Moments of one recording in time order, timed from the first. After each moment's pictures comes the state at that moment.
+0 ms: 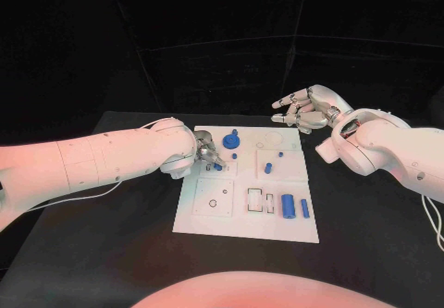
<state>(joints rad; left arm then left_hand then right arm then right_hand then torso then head) 1.27 -0.67 -0.15 1.38 -0.98 -0.05 -0.57 1.17 -0.01 0.40 0.02 0.05 0.88 0.05 0.60 0.64 1.31 -0.03 1.16 1.05 1.47 -0.09 1.57 1.31 0.07 1.46 0.02 1.41 1.31 1.27 -0.78 -0.03 1.48 -0.82 -0.36 0.09 1.46 0.02 -0.11 0.13 0.22 0.90 0.16 0.11 0.07 1.13 0.07 0.77 0.77 1.43 -0.01 1.00 0.89 0.10 1.22 0.10 1.25 1.08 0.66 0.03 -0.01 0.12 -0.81</state>
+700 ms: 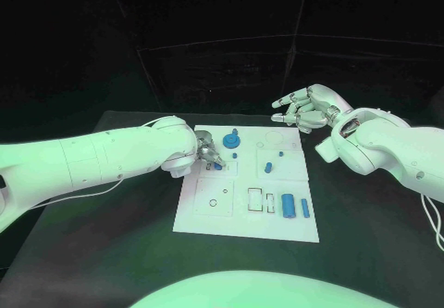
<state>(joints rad) 1.27 -0.65 -0.15 1.37 -0.98 -0.02 -0.59 1.09 -0.01 0.48 -0.01 0.04 0.90 0.04 0.62 0.66 1.32 -0.03 1.17 1.06 1.47 -0.09 1.57 1.31 0.07 1.46 0.02 1.41 1.31 1.27 -0.78 -0.03 1.47 -0.82 -0.36 0.09 1.46 0.02 -0.11 0.13 0.22 0.90 0.16 0.11 0.07 1.13 0.07 0.77 0.77 1.43 -0.01 1.00 0.88 0.10 1.22 0.10 1.25 1.08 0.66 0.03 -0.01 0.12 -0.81</state>
